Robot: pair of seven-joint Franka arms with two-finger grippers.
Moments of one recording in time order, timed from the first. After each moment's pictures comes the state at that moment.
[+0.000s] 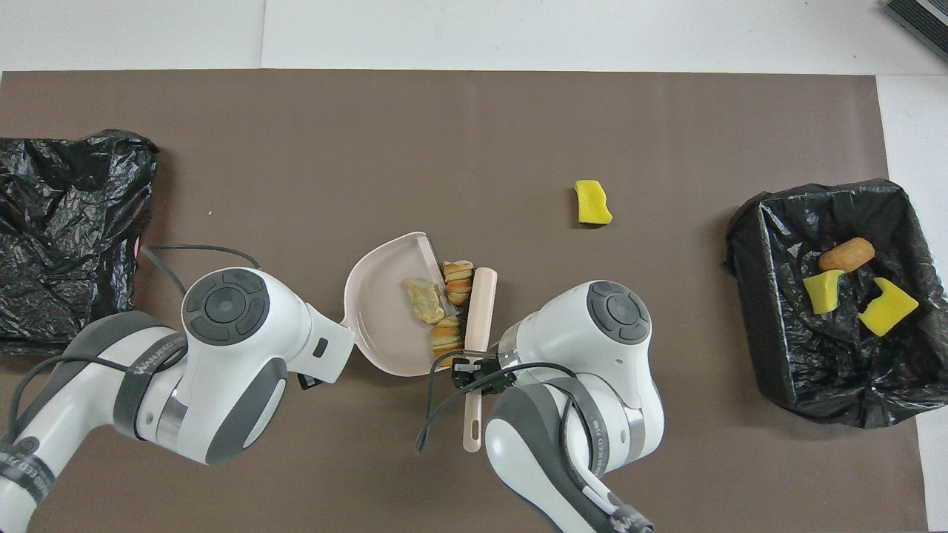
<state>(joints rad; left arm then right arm) -0.42 -0.04 -0.03 -2.26 0.05 2.11 0.77 0.44 0.12 0.16 -2.14 0.59 2.17 0.36</state>
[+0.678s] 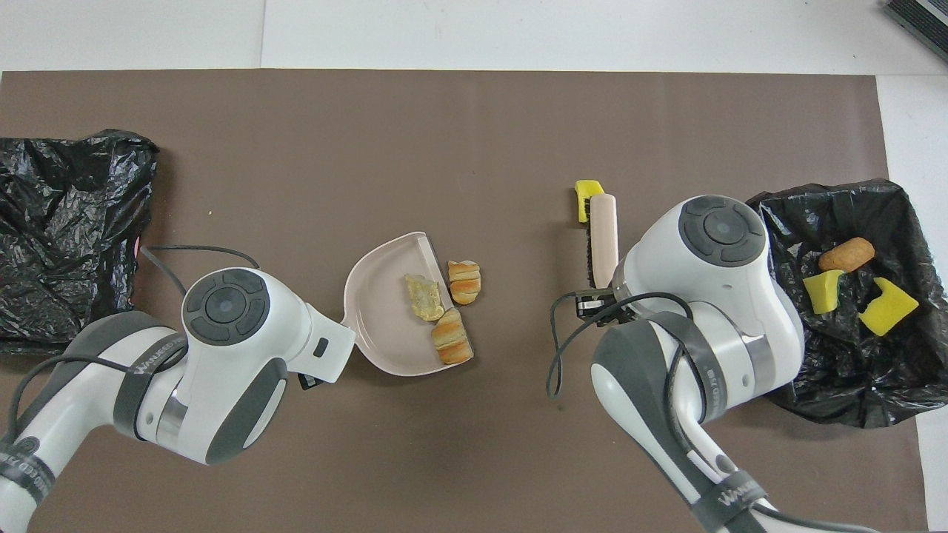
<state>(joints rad) -0.42 -0.04 -0.03 -2.26 0.05 2.11 0.76 0.21 0.10 0.12 -2.00 0.00 1.95 0.31</state>
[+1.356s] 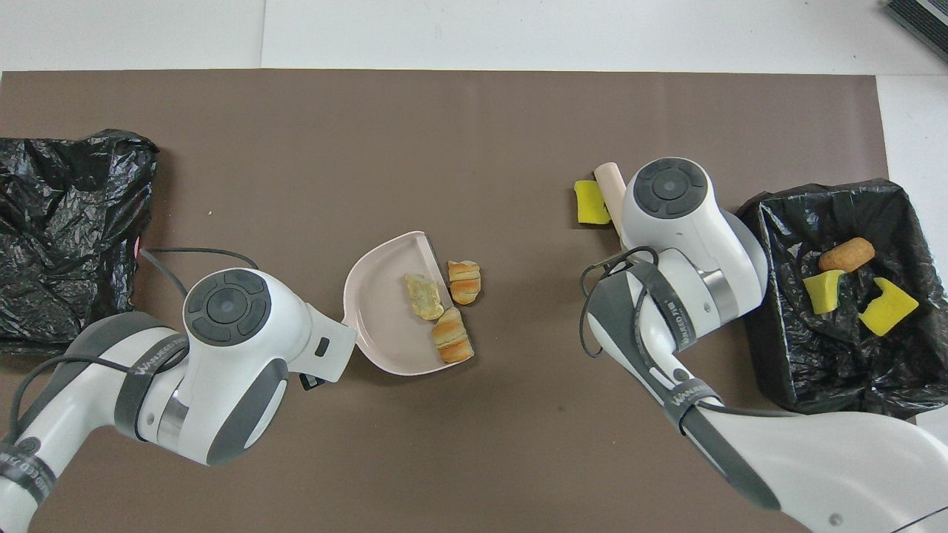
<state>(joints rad) -0.42 -0.04 -0.03 -2.26 0.05 2.11 0.74 0.18 0.34 0.14 -1.84 -0.31 1.98 0.13</state>
